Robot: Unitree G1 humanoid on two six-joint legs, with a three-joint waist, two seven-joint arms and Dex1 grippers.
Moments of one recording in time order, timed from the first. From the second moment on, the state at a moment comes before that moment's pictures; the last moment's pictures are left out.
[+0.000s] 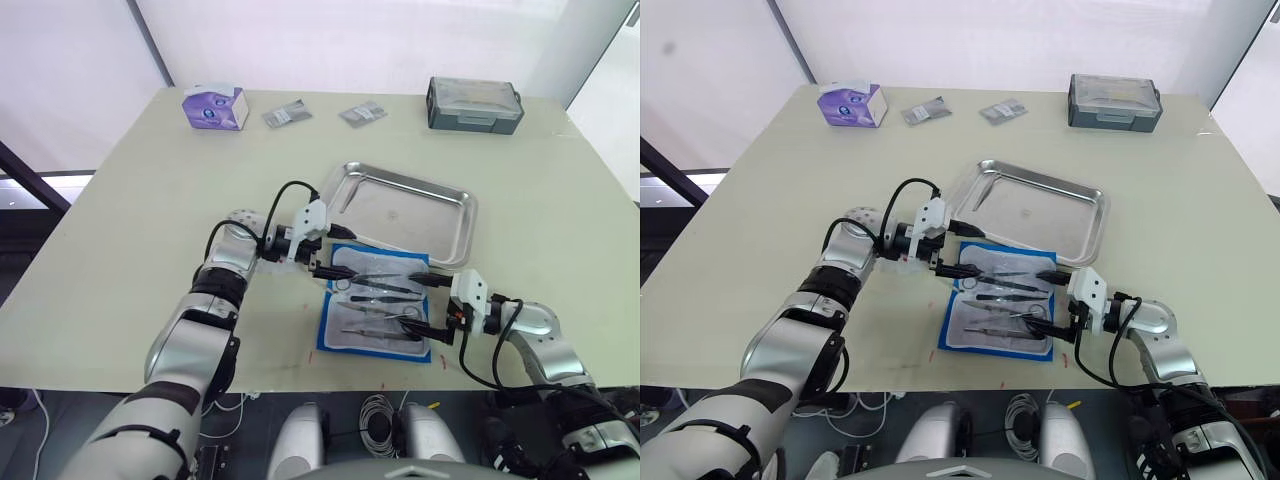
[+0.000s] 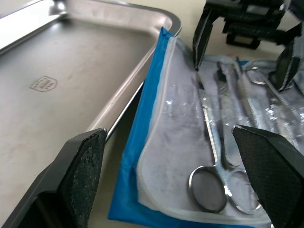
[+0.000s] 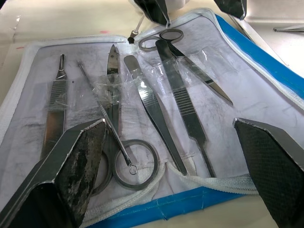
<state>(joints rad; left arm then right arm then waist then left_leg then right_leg) -0.88 0.40 -0.20 0.91 -0.07 -0.21 -1.42 -0.18 -0.47 0.18 0.23 0.25 -0.16 1.08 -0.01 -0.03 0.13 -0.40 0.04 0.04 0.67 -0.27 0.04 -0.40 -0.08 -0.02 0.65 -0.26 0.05</state>
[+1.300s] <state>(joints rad) -0.89 0.36 -0.21 0.97 -0.01 -0.37 -1.44 -0.17 -0.47 0.18 0.22 0.25 -0.15 1.06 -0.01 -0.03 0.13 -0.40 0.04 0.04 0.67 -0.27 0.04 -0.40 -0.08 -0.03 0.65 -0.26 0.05</state>
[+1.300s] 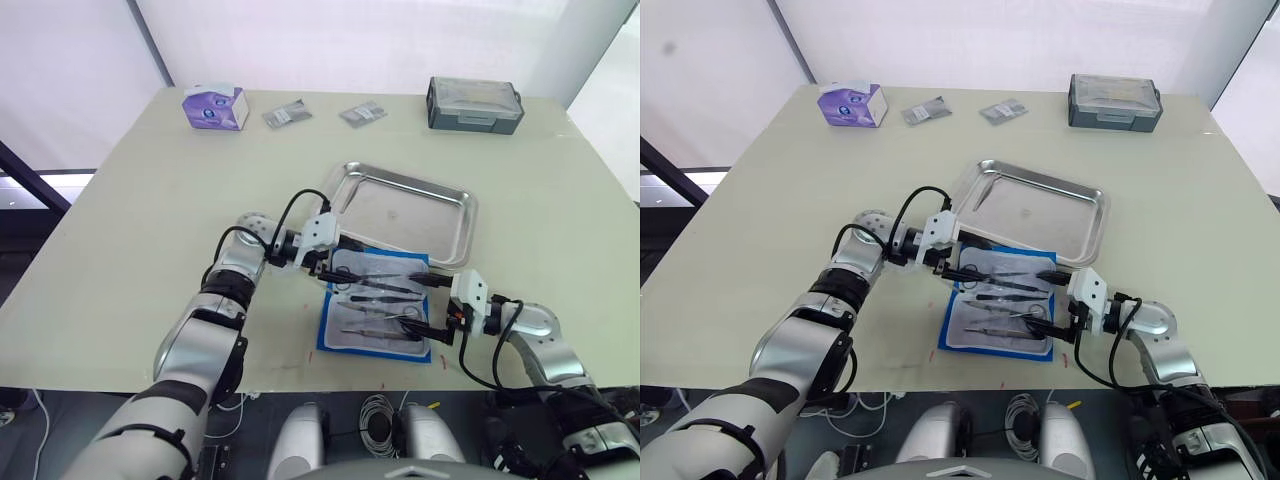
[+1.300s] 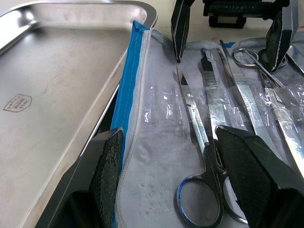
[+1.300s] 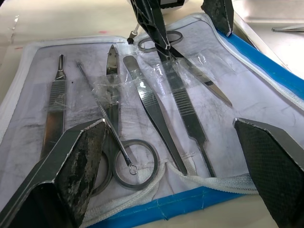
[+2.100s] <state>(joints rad) -0.91 0.36 -0.22 1.00 0.05 -0.42 -1.42 -0.17 -0.47 0.18 0.21 0.25 -0.15 1.06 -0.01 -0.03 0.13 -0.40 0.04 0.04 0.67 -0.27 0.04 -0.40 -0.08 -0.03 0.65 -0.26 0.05</state>
